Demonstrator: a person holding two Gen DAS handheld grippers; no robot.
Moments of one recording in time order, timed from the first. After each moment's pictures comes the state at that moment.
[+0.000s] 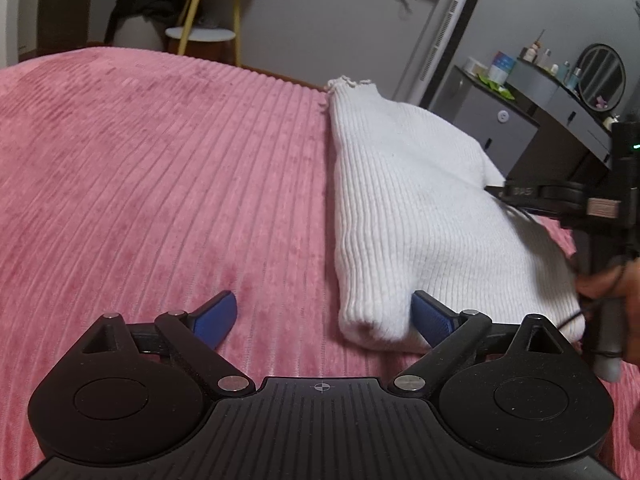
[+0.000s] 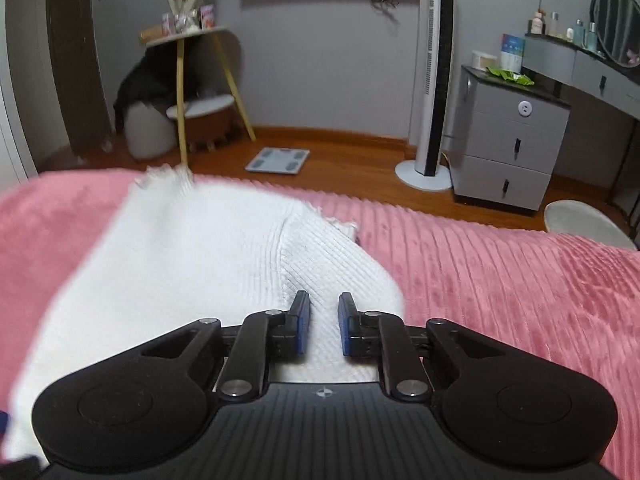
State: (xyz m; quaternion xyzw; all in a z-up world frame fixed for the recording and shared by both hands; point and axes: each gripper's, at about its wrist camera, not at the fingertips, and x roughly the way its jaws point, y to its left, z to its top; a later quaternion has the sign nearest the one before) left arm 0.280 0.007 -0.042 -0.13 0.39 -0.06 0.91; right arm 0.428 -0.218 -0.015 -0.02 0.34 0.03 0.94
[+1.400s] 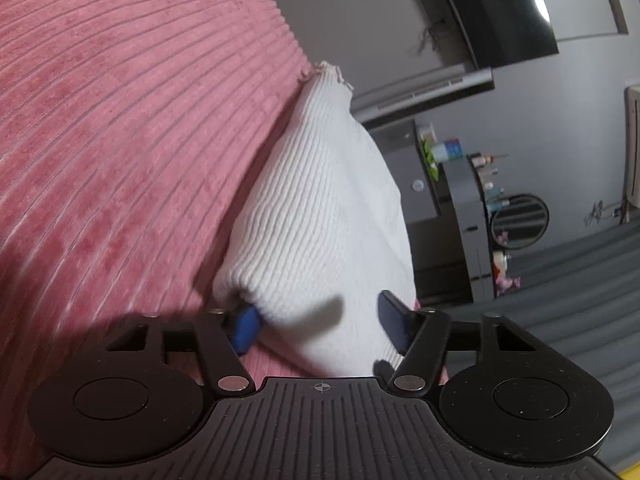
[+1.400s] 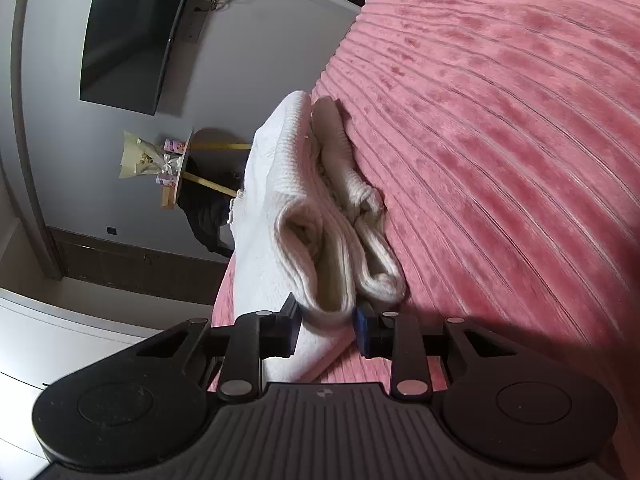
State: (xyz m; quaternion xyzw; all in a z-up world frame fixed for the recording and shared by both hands) left arm 0.298 0.040 -0.071 -0.49 0.38 -0.15 0.77; right arm 0.276 -0.292 -0.064 0.54 0.35 0.08 0.76
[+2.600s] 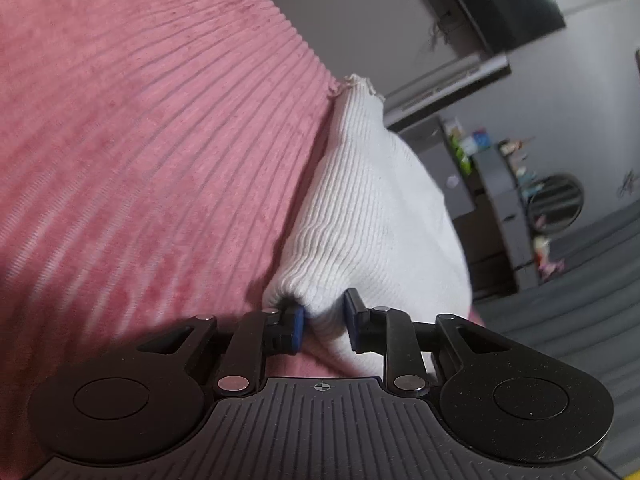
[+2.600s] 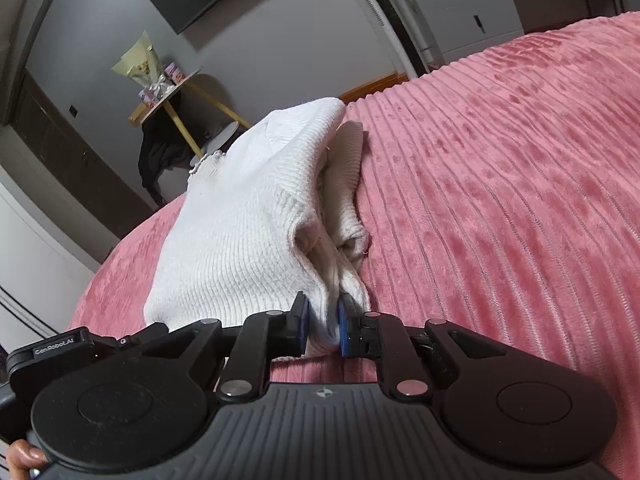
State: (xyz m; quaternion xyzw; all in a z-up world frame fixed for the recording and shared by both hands) left arm 0.290 0.058 -0.071 -0.40 0.40 -0.12 0.82; right arm 0.282 -0.266 -0.031 0.27 0.37 0.06 0.89
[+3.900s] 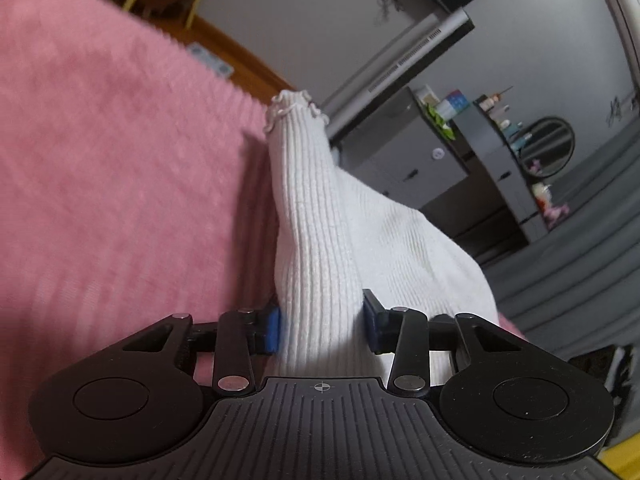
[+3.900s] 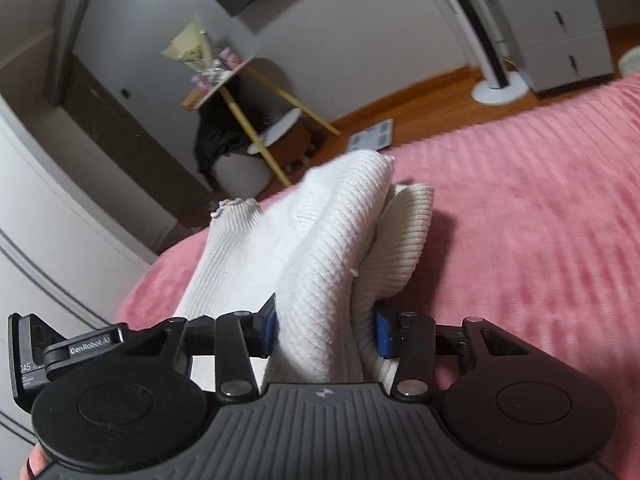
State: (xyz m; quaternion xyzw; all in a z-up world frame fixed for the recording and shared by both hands) left arm 0.384 0.065 -0.029 -0.30 0.39 -0.17 0.85; right arm 0.394 -0.246 -0.008 0.27 0.37 0.17 0.87
